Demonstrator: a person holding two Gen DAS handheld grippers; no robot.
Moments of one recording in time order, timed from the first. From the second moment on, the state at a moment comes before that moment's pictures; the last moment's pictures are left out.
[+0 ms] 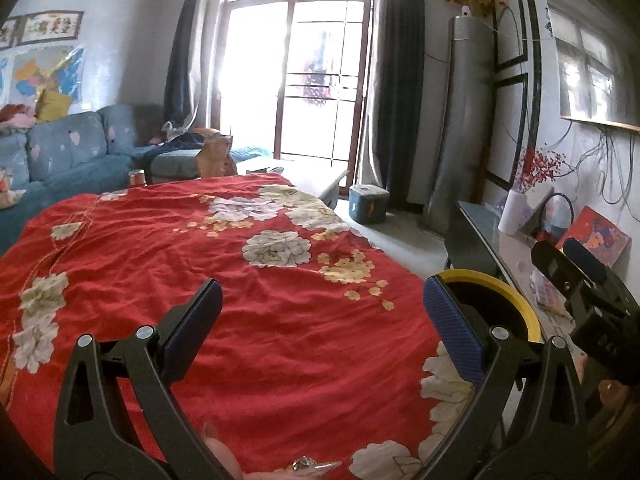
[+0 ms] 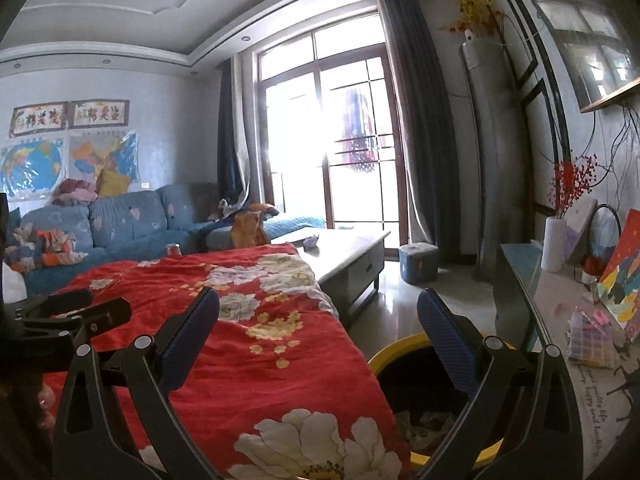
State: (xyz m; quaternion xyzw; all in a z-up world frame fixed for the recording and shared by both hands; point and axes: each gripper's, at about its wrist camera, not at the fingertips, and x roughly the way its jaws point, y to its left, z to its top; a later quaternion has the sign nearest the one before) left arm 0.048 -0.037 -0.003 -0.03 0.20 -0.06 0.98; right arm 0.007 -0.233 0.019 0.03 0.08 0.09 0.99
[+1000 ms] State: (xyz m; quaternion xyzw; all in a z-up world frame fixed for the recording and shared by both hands) left arm 0.047 -0.038 -0.007 -0.03 0.19 -0.06 0.98; right arm 0.009 -0.234 0.005 0.03 0.09 0.08 0.99
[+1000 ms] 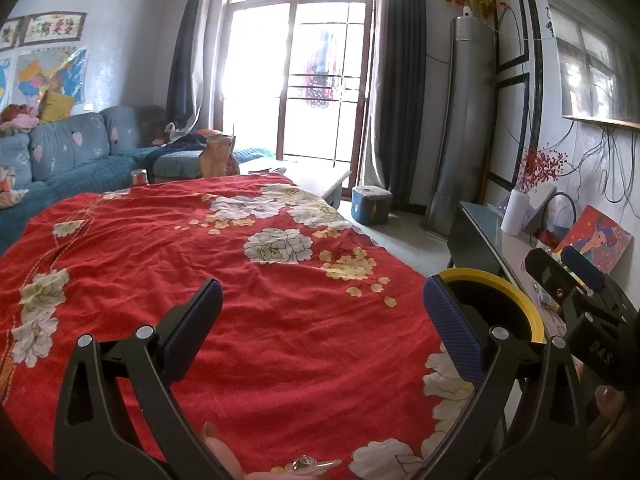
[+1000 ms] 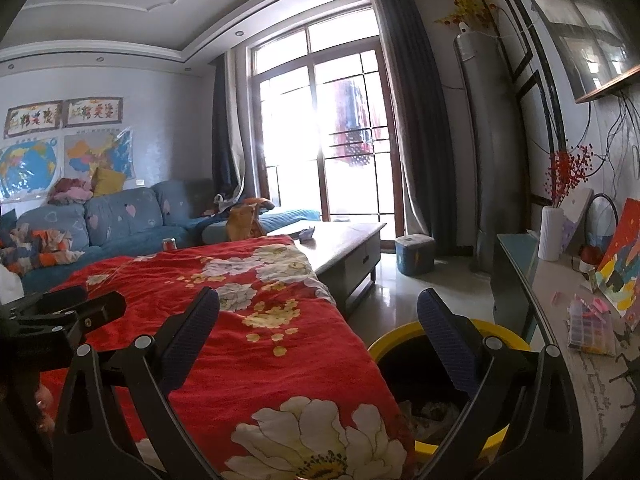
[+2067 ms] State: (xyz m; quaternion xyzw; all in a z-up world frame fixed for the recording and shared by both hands) left arm 0.048 -0.039 -0.008 -0.03 0.19 -0.06 0.98; right arm 0.006 -0.235 0.004 0.04 0.10 0.07 0.99
